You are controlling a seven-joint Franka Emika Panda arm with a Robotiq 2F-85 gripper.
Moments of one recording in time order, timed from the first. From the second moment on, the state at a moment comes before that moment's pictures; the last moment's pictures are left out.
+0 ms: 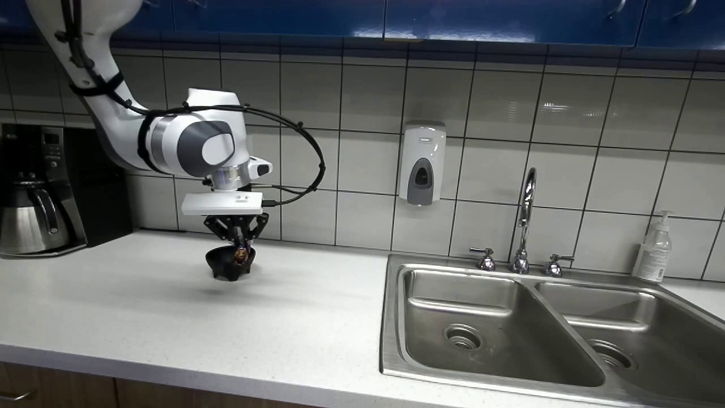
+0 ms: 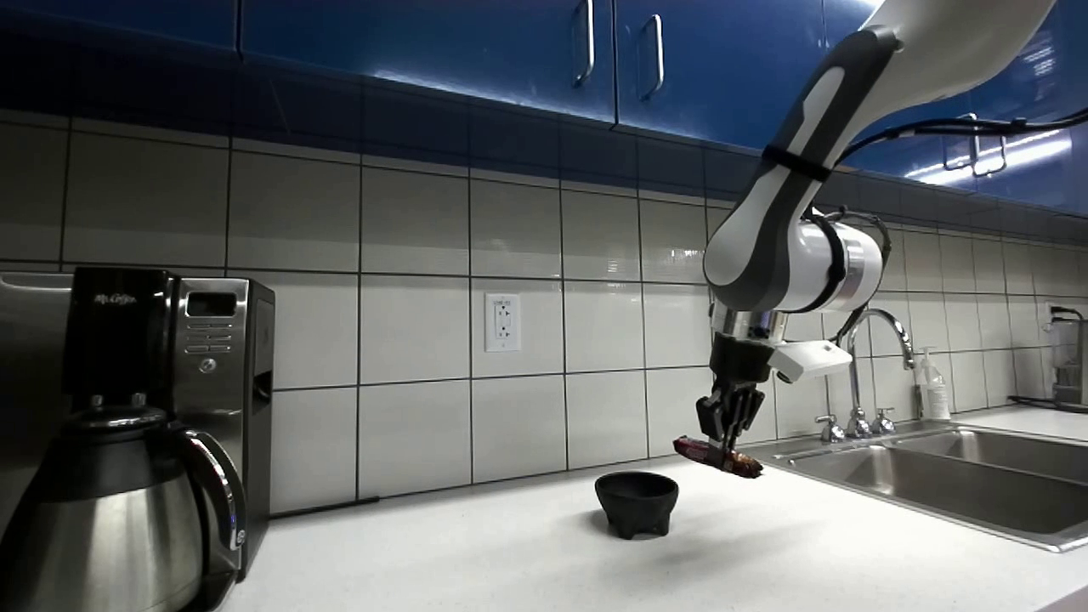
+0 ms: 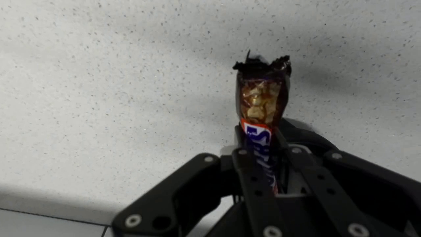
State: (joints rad) arm 0.01 0.00 0.00 -2.52 0.09 2.83 -0.45
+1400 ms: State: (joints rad) arm 0.07 0.08 0.04 -2.43 -0.11 2.82 -0.30
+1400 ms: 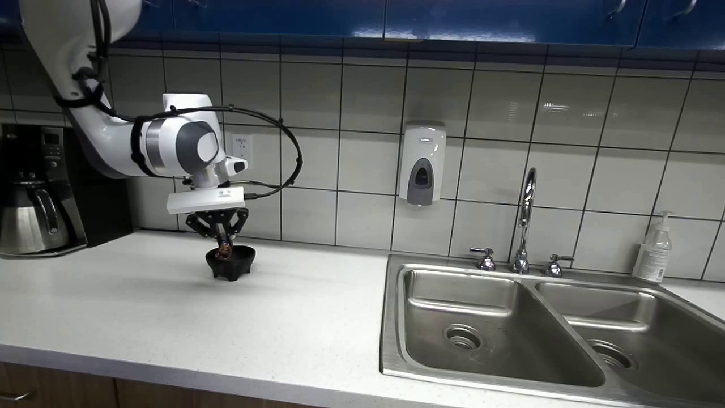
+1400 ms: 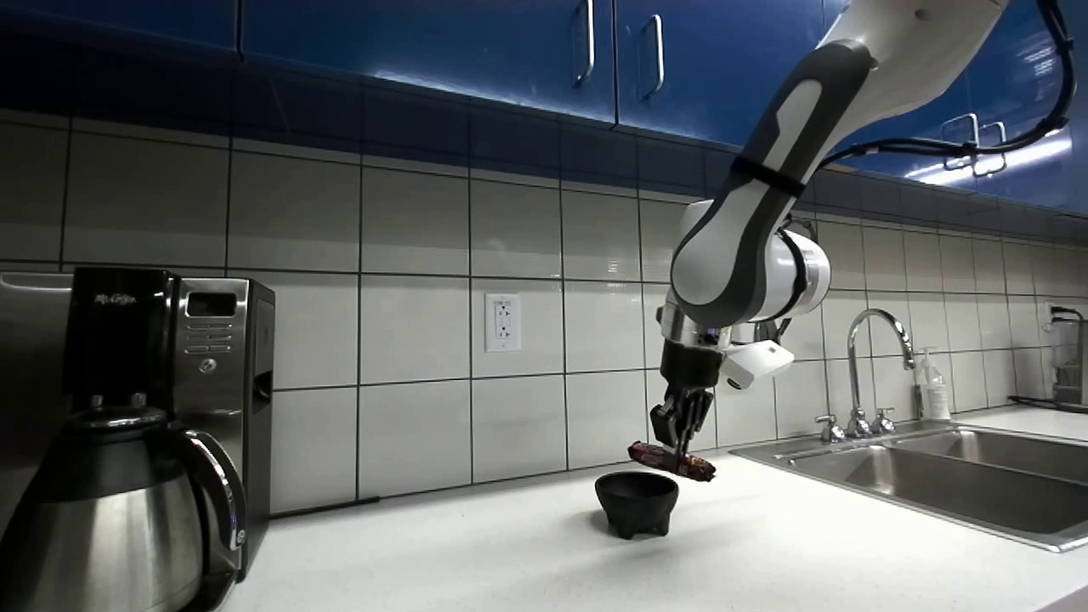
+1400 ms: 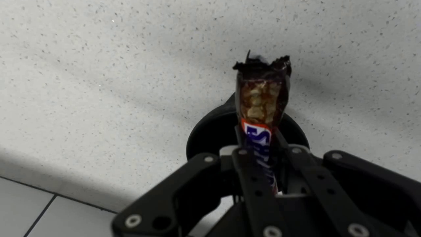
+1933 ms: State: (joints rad) arm 0.09 0.13 0.04 -2.38 -0.23 2.80 -0.16
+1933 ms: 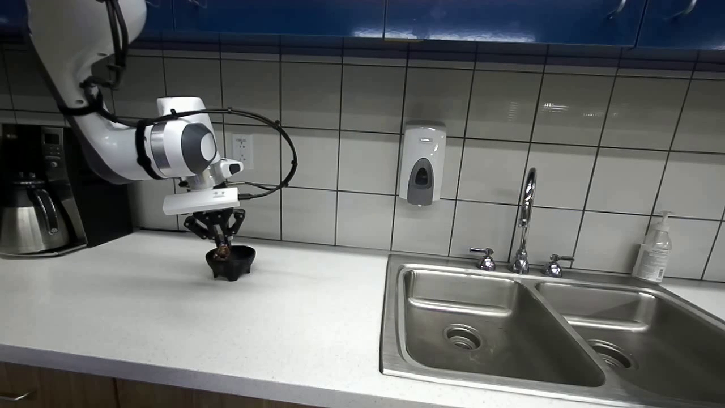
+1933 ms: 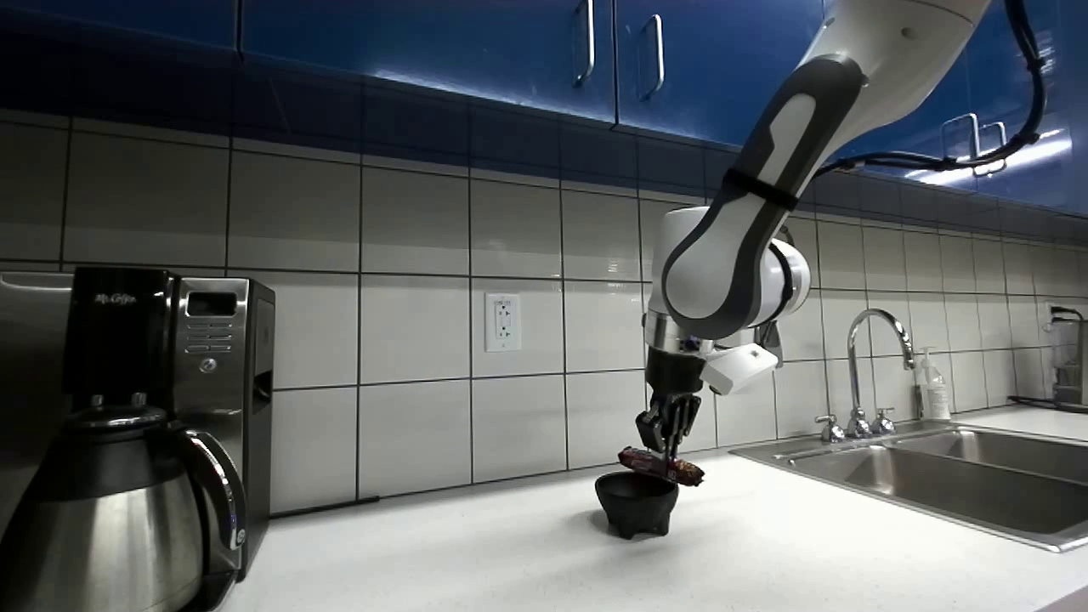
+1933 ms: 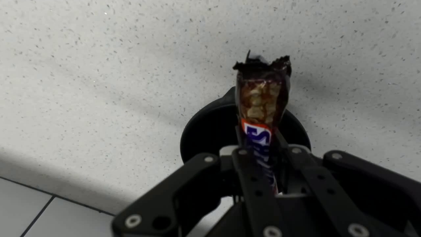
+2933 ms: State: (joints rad) arm 0.11 0.23 0.03 -2.25 -0.27 2.73 -0.07
